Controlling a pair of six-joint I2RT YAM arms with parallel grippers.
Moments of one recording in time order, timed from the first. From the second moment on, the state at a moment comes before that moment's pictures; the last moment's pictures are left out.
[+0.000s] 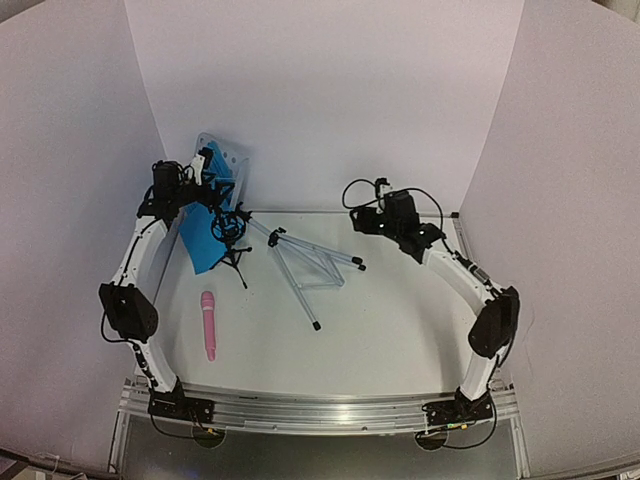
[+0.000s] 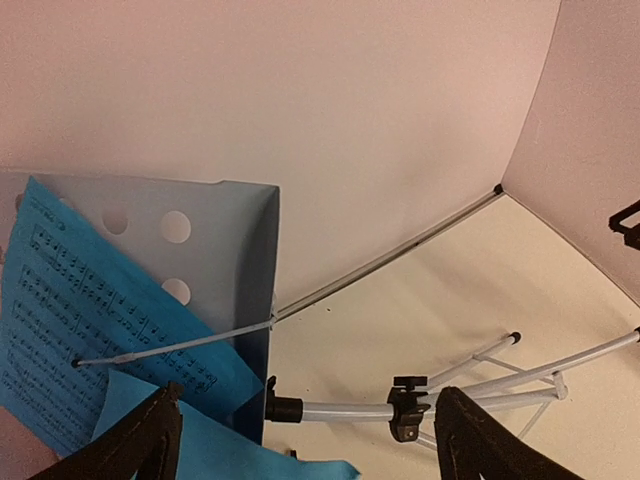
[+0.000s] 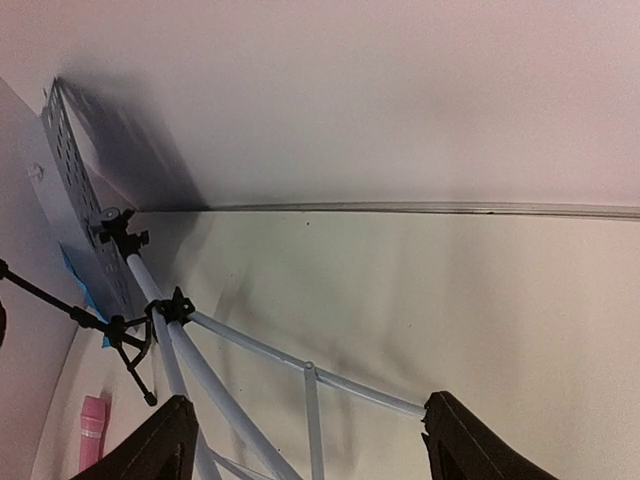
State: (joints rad) left arm -0.10 1.88 1.97 -0.41 0.55 0.13; right arm 0.54 1.87 1.78 -0.38 0.05 0.43
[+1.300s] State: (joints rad) left arm 0.10 0.87 0.82 -0.68 -0.16 -0.22; right arm -0.03 0.76 0.41 -0.24 0.15 0.58
